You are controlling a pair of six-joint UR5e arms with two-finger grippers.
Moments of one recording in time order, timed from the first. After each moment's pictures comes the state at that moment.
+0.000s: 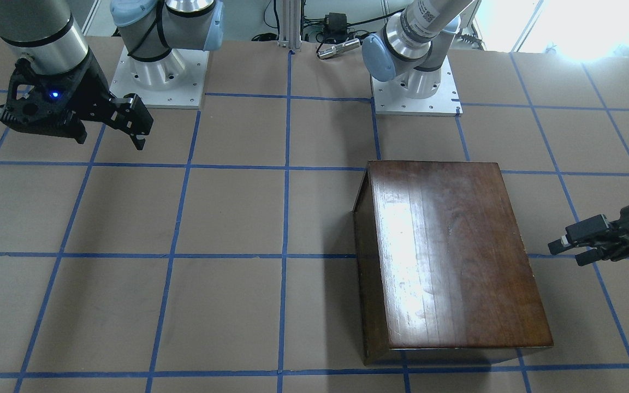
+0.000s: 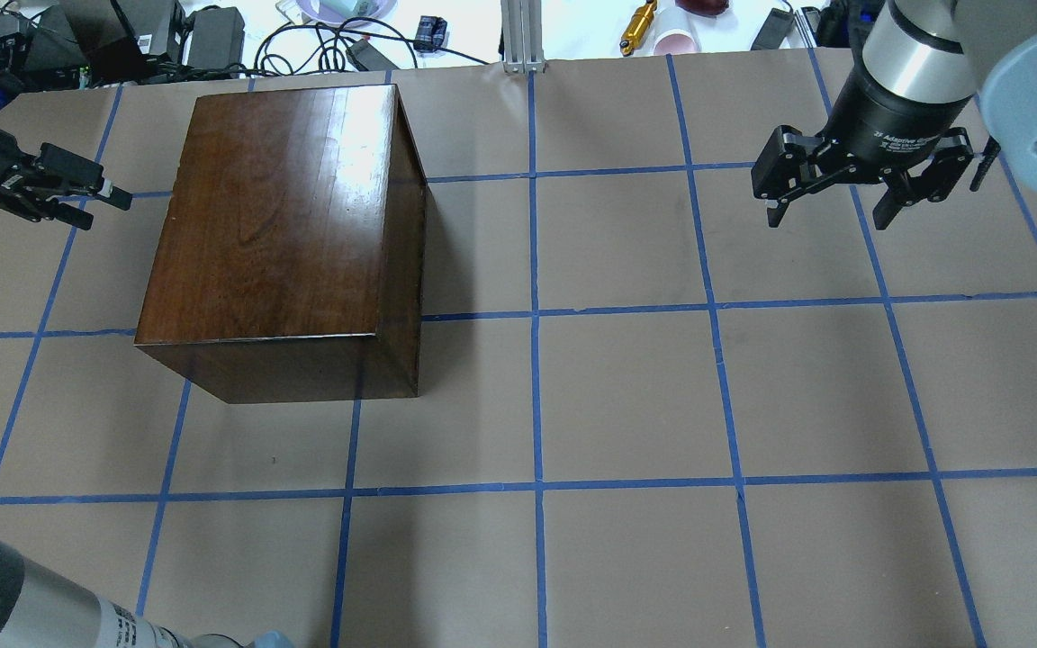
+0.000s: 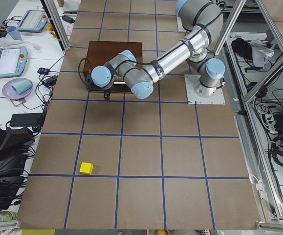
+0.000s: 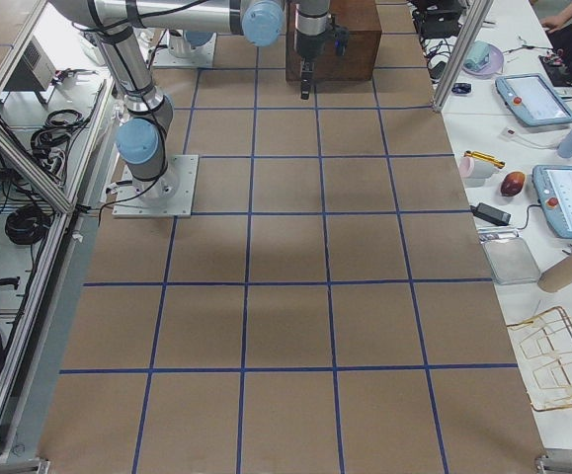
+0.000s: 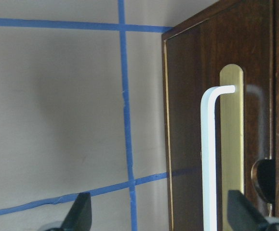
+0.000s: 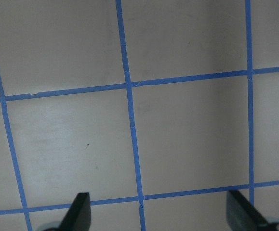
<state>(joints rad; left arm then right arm) -0.96 -2.00 -1.44 -1.54 1.11 0.72 1.52 -1.59 1.63 -1.60 -1.59 0.04</state>
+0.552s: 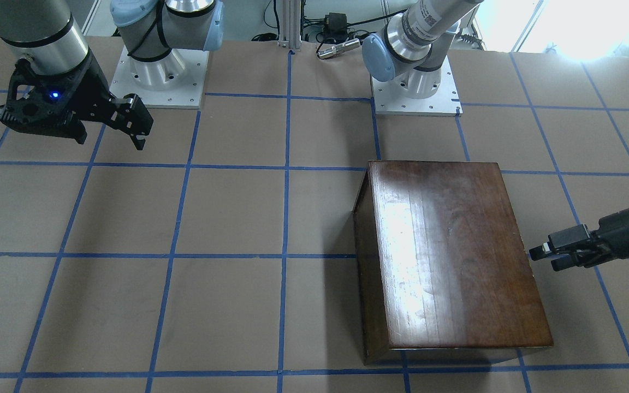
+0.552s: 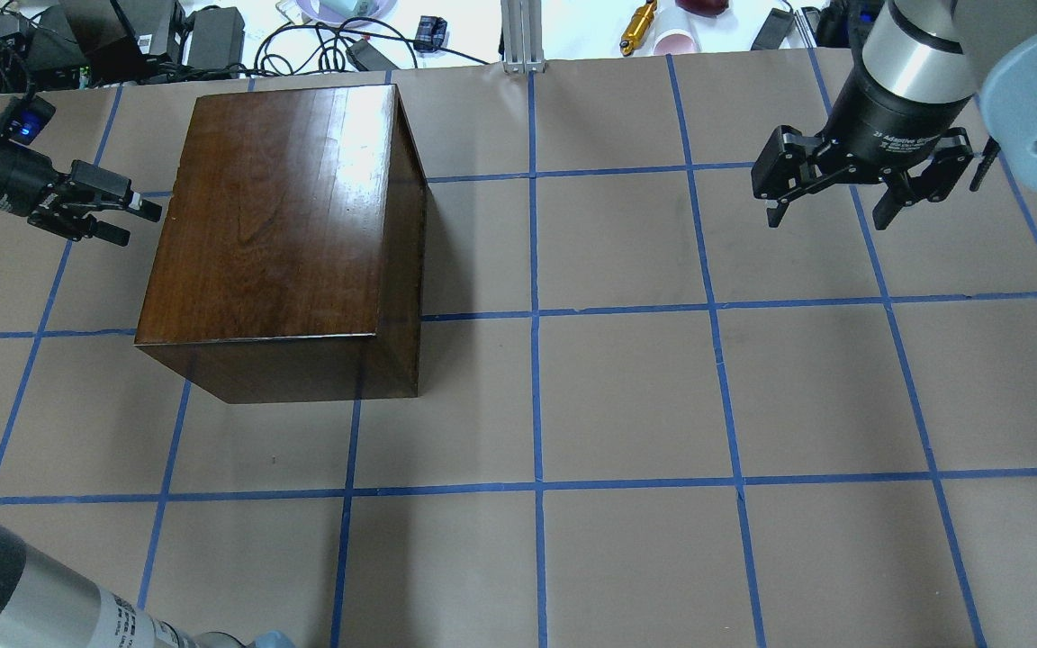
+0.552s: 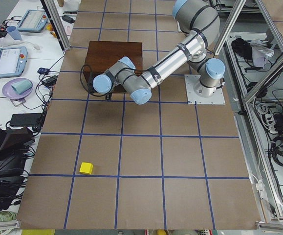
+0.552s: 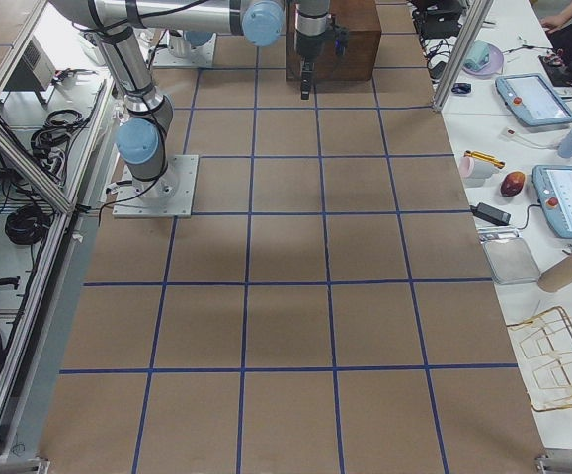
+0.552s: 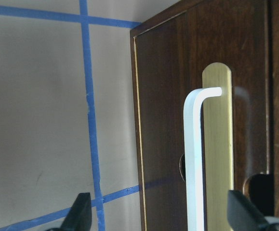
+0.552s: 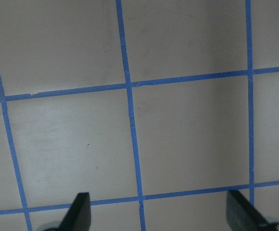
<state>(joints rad) -0.97 -2.05 -1.48 -1.54 1.05 0.72 1.52 -1.59 1.63 -1.60 -1.59 0.04</state>
